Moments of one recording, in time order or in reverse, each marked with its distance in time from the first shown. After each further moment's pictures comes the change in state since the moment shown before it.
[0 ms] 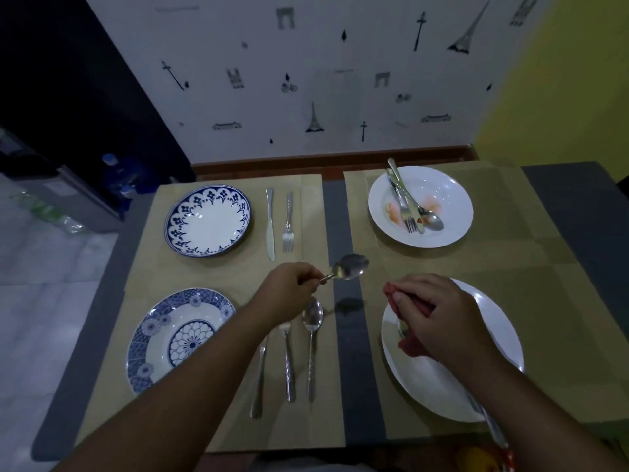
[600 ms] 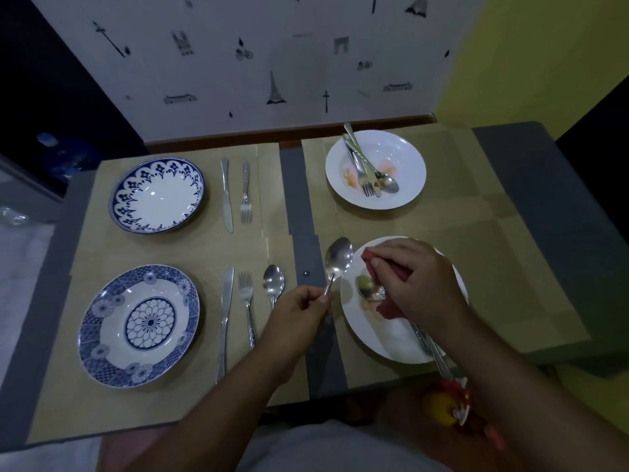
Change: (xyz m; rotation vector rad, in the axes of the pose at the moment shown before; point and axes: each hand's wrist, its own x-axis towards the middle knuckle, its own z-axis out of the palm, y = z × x) left_hand -0.082 0.026 0.093 -0.575 -0.078 -0.232; right_hand -0.021 0.021 -0.023 0.004 0.071 -0.039
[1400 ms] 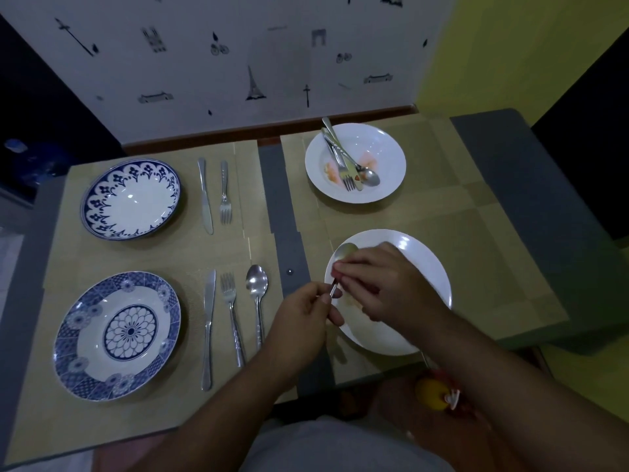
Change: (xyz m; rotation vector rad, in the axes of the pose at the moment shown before) left_hand -0.012 0.014 0.024 0.071 -0.087 0.111; right_hand -0.010 0.010 0.008 -0.182 -0.129 -0.334
